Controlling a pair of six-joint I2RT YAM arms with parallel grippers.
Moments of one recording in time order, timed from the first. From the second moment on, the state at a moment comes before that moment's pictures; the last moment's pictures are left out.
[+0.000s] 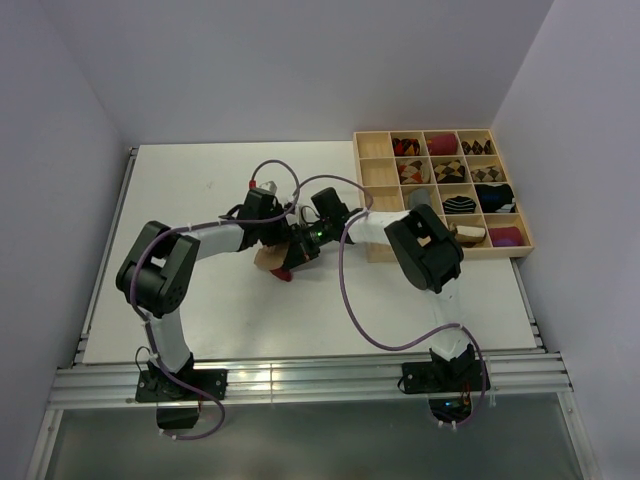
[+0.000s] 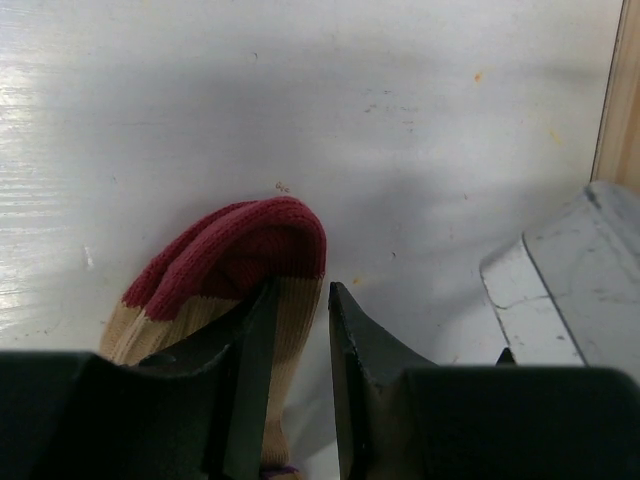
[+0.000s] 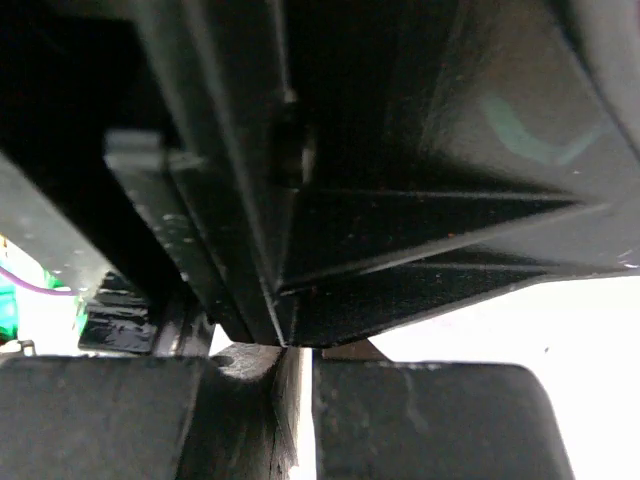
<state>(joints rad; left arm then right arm) -0.48 1.86 1.05 0.02 0.10 -0.66 0.61 2.12 1.30 -0.06 -0.93 0.26</state>
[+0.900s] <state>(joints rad) -0.50 1.73 0.92 0.15 0.10 -0.68 0.54 2.17 1.30 -0.03 -0.94 0.46</state>
